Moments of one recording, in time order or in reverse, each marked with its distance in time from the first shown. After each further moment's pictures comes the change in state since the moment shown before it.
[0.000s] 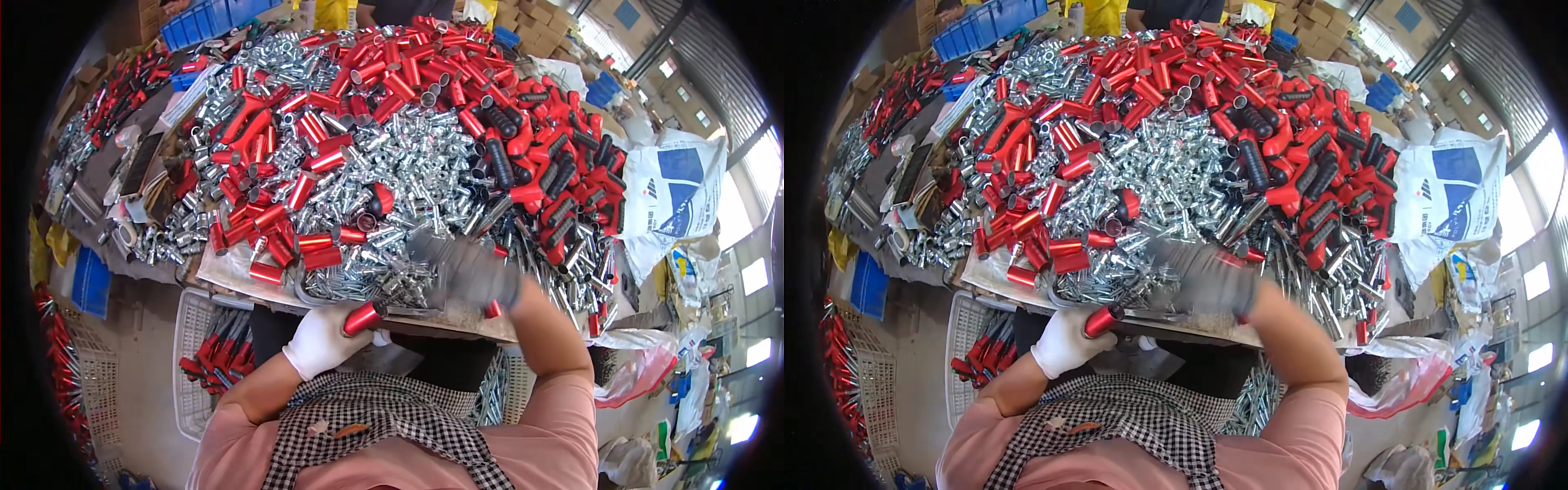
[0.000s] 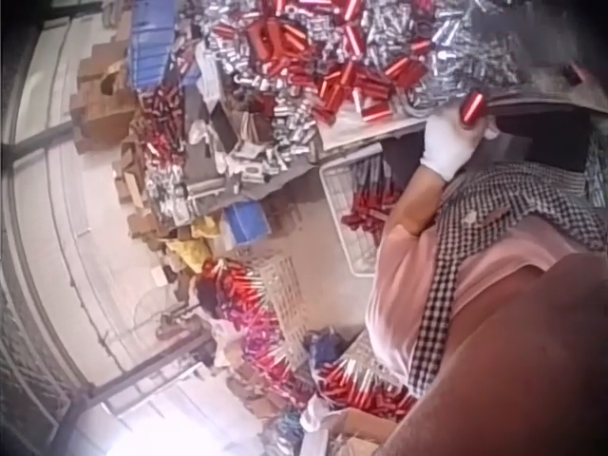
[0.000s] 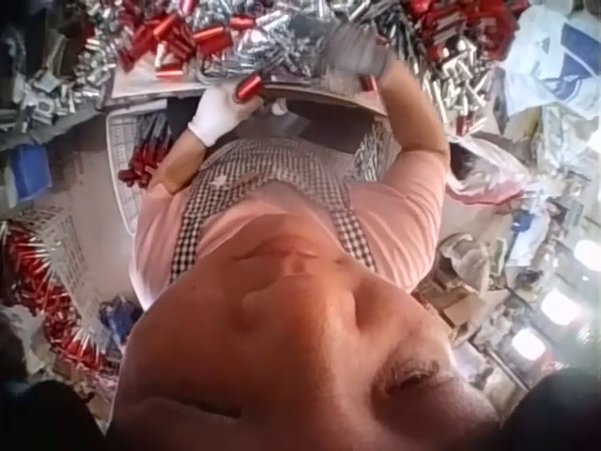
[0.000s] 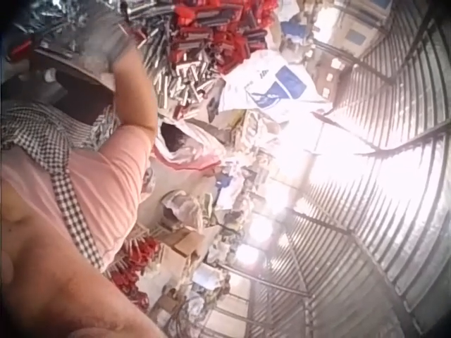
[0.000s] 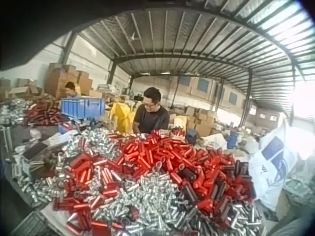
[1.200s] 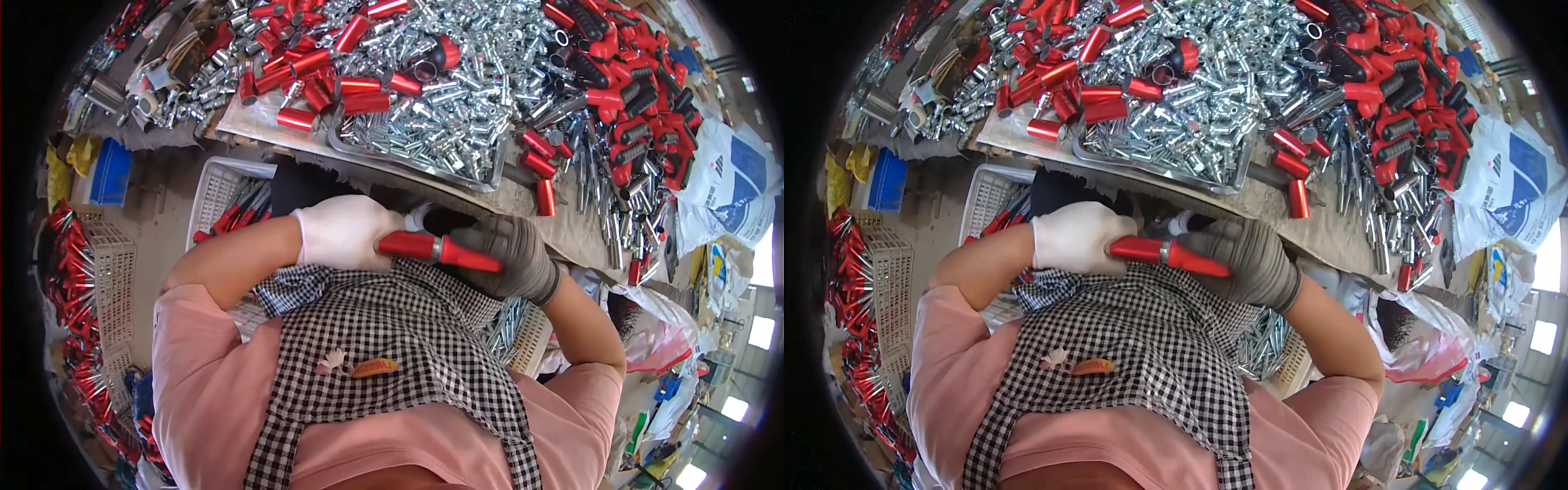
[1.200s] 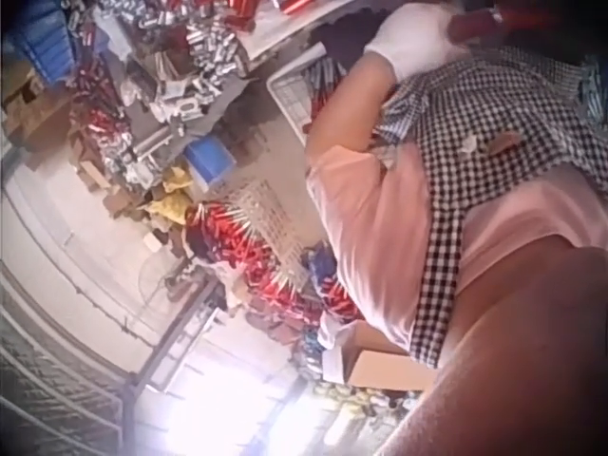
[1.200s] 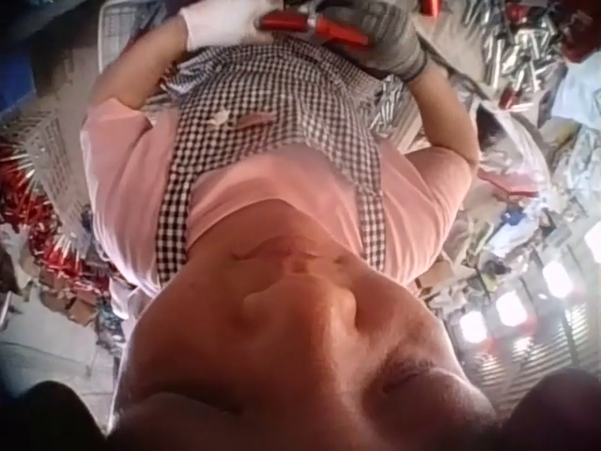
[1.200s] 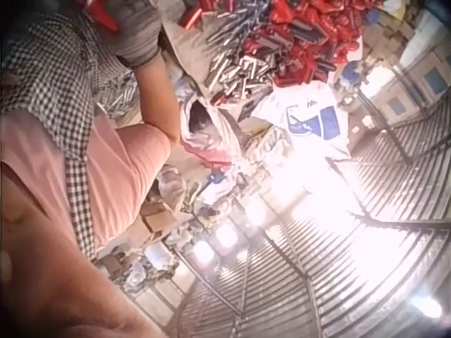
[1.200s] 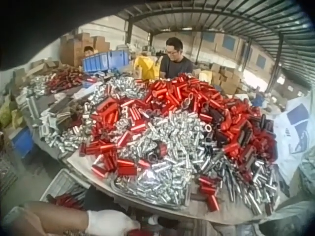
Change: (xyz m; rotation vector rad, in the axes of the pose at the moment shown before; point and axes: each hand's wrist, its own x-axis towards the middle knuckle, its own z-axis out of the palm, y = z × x) left_hand -0.022 0.018 -0.007 0.283 -0.701 0.001; right_hand -0.091 -0.054 0.079 0.179 0.015 -0.074
